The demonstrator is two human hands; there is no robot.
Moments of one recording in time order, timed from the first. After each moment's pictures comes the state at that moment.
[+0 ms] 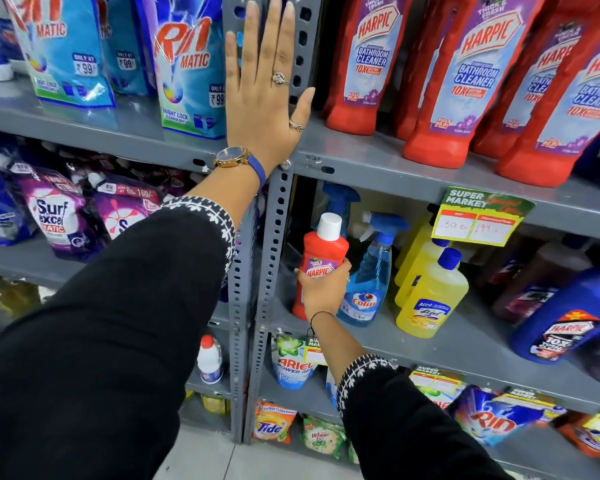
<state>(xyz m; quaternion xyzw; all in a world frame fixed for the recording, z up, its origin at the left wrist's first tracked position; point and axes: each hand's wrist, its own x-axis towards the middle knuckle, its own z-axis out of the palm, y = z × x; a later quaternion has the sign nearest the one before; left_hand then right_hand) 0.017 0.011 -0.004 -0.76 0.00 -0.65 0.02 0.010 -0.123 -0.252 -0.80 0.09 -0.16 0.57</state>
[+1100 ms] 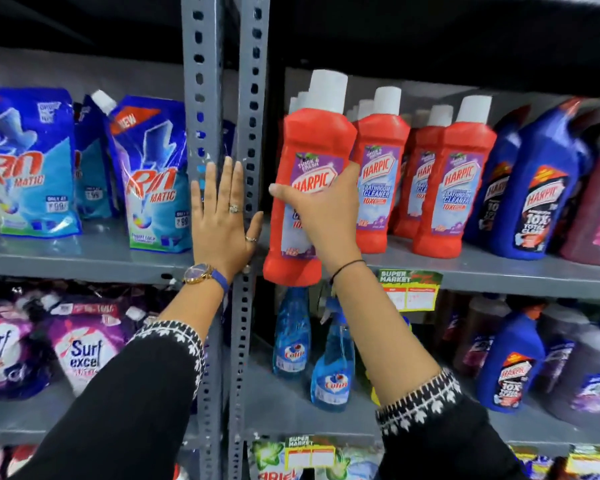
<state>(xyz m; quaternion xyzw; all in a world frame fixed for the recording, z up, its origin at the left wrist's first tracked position) 0.019 0.014 -0.006 -0.76 0.06 -0.64 -0.04 -0.040 -0.145 0.061 -0.67 -0.16 -0.37 0.63</state>
